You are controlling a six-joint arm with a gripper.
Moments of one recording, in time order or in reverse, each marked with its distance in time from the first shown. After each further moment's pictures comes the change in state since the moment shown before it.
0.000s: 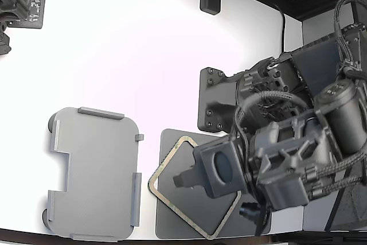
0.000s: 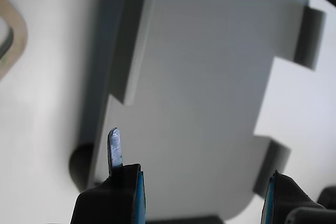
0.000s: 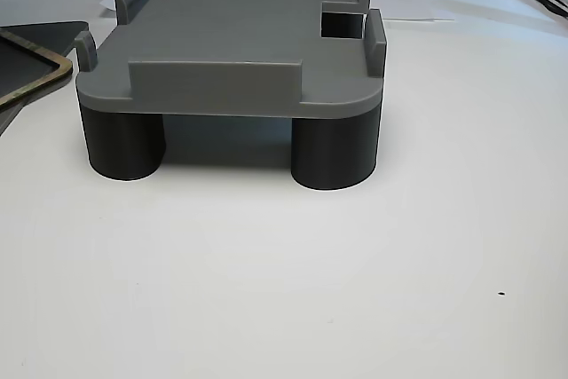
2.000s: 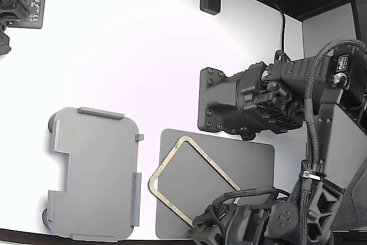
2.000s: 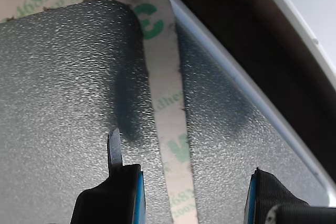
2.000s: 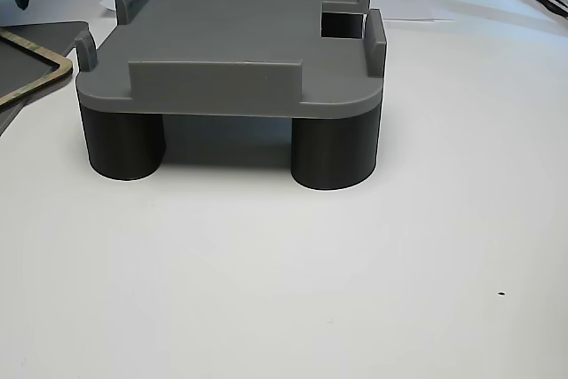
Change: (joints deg) arm 26.0 -34.3 -10.4 0.4 -5.3 2.6
